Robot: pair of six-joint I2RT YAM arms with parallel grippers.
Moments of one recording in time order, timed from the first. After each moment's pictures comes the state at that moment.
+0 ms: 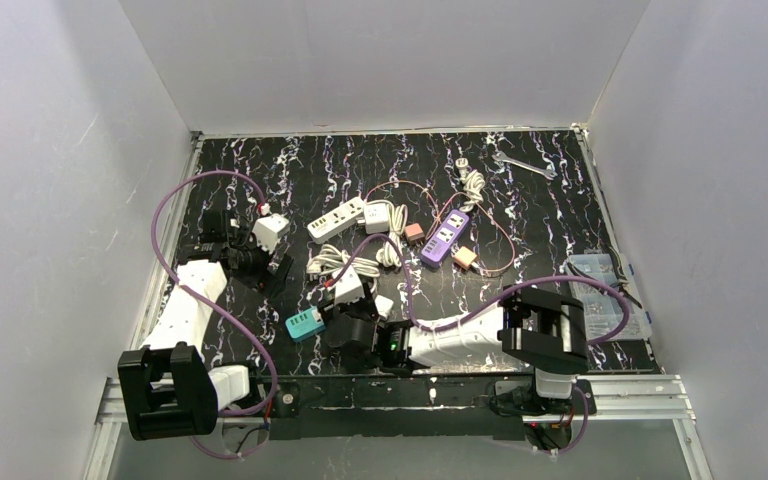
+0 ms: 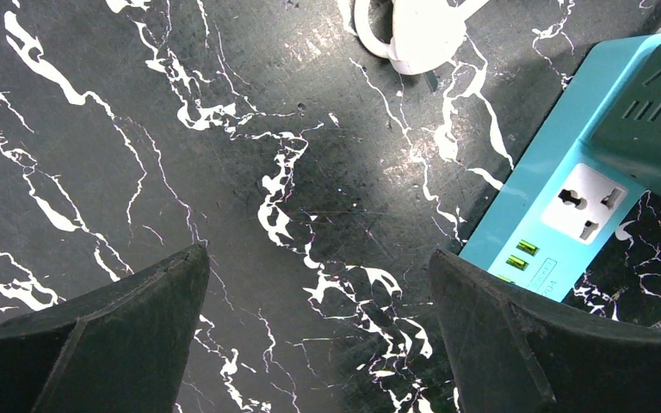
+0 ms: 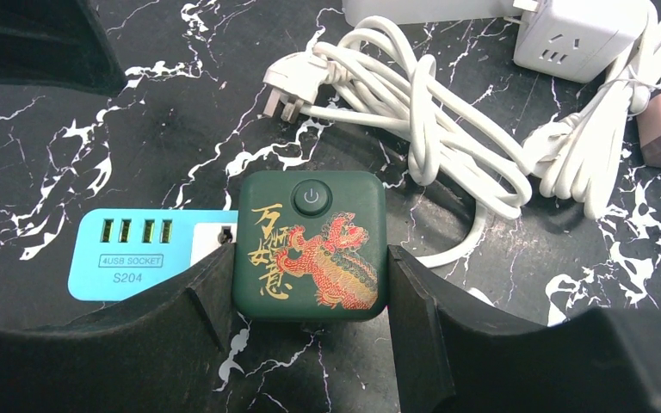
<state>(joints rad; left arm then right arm) 0.08 1.16 0.78 -0.72 0.38 0.61 1.48 1.80 0.99 0.27 0.87 0.44</state>
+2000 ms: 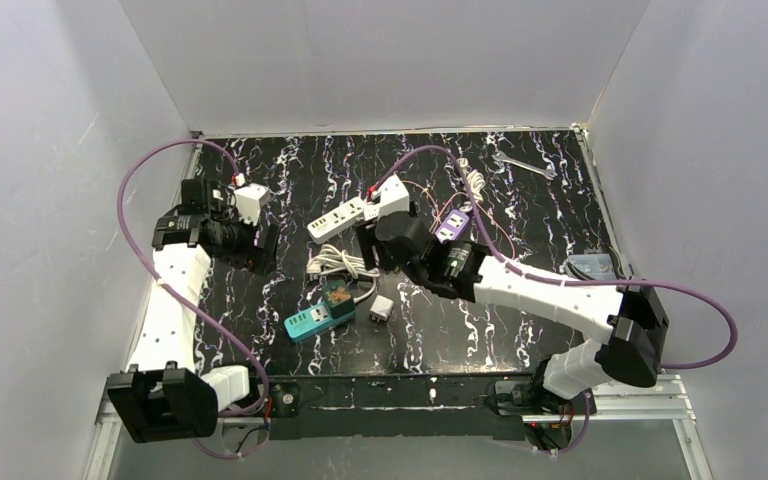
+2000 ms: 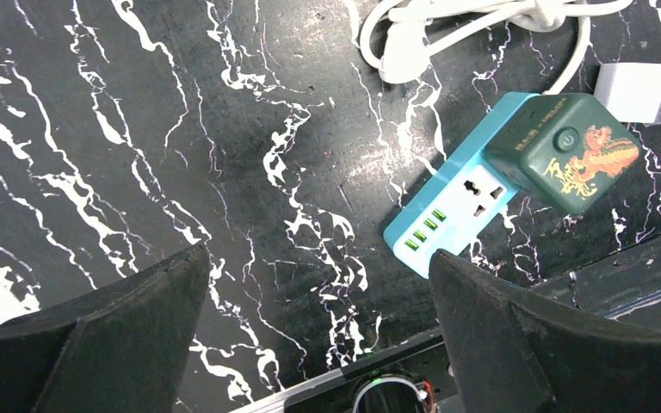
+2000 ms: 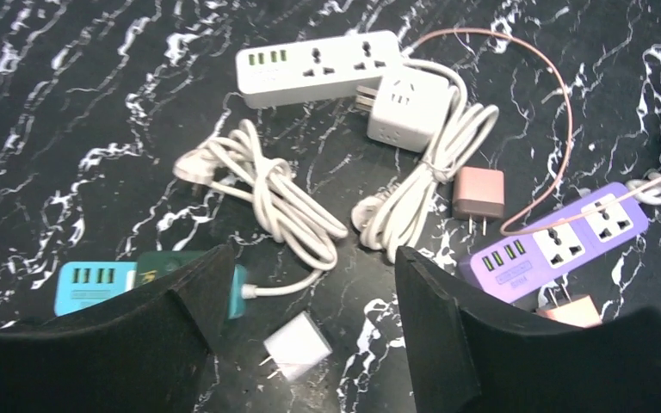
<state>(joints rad) 0.08 1.17 1.12 -1.06 0.32 0.39 1.16 1.44 1.21 -0.27 0.53 0.34</state>
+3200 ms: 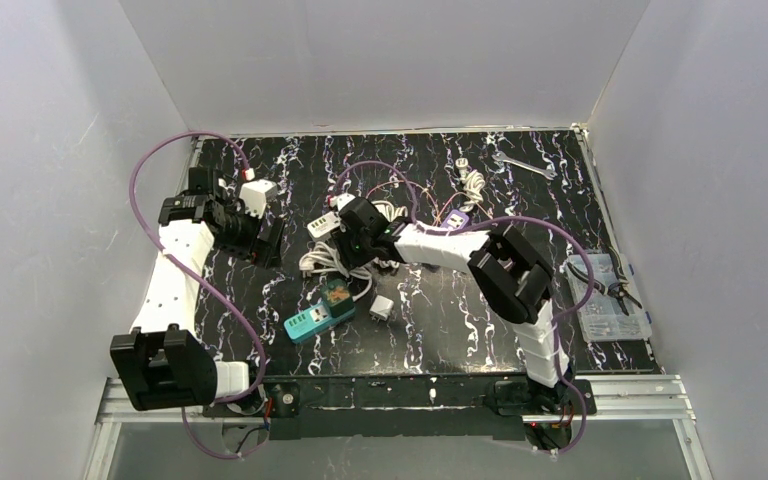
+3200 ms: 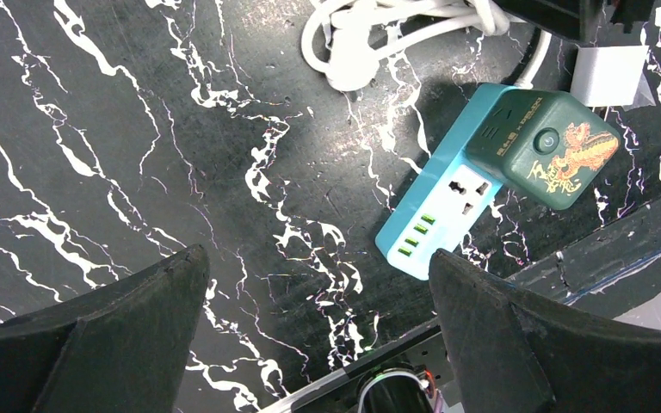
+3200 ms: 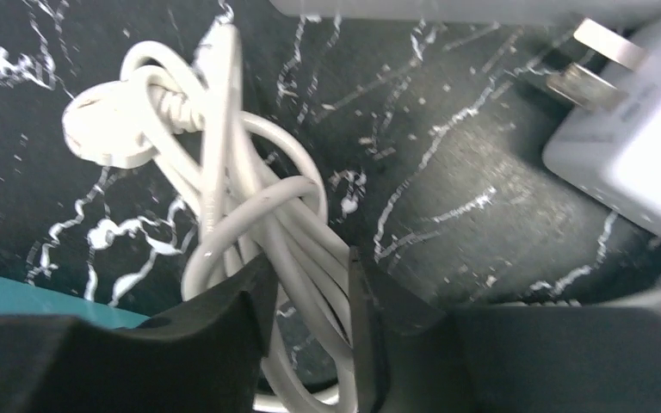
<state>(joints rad) 0.08 1.29 1.21 -1.11 0.38 0.46 0.95 2.07 1.48 -0.25 -0.01 0.29</state>
